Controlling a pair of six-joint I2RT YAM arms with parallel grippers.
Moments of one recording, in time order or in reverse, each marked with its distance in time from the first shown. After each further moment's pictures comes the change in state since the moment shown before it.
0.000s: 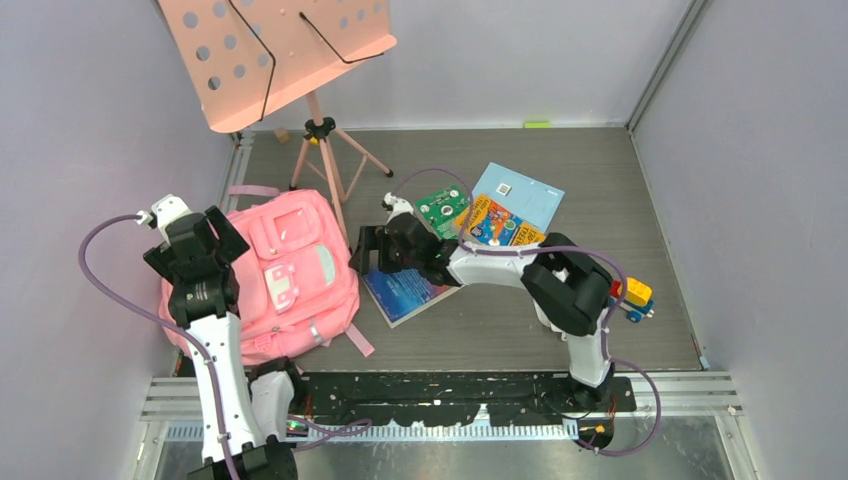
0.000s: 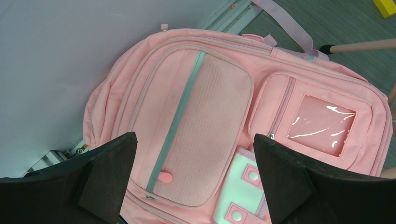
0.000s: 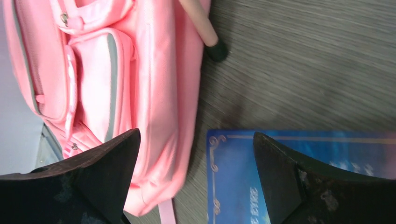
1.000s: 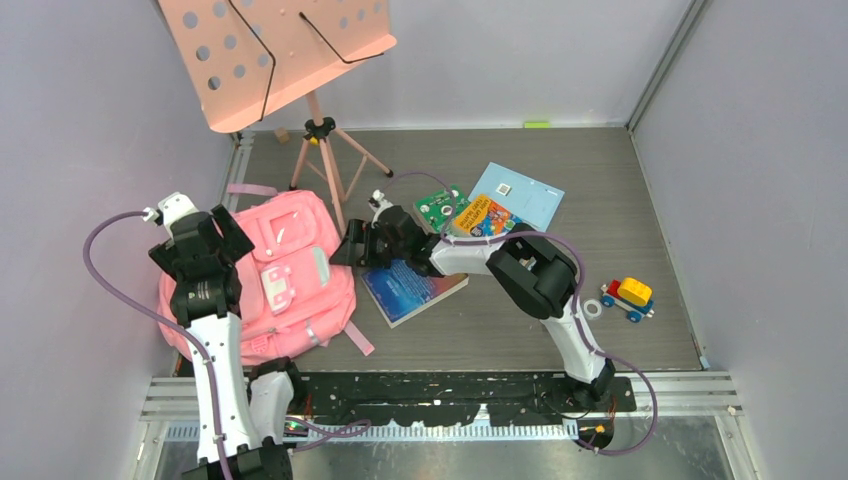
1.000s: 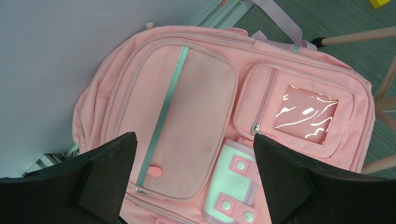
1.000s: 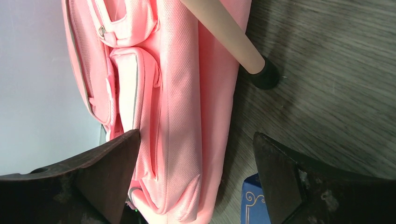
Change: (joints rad) left arm -0.042 0.002 0.000 -0.003 0.000 0.001; right arm -0.039 0.267 0.197 0.158 -0.285 0.158
